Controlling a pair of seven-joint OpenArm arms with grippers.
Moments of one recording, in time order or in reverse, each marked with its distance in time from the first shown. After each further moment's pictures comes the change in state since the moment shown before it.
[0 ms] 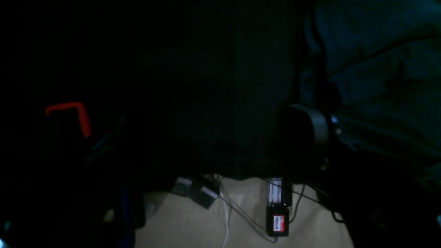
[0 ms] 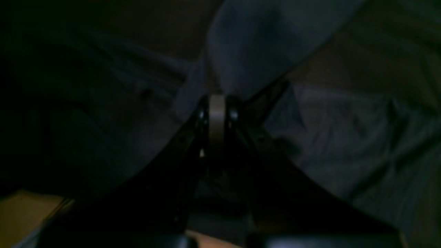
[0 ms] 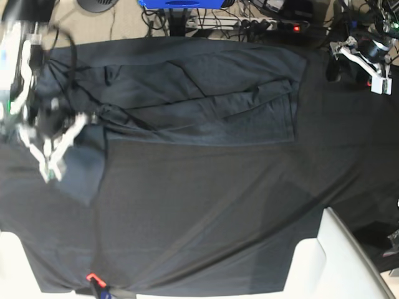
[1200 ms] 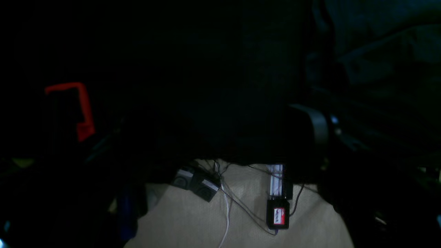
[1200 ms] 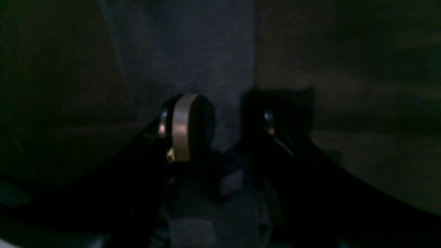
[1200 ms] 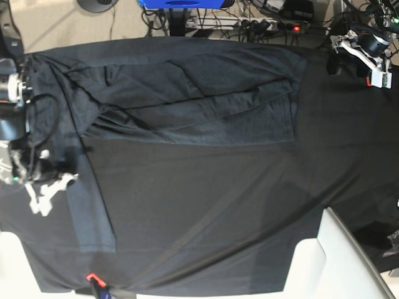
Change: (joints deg) left arm 1.2 -0.2 -0.2 0.0 0.0 -0.2 -0.2; right arm 41.1 9.0 -11.5 -80.7 0.2 0.1 35.3
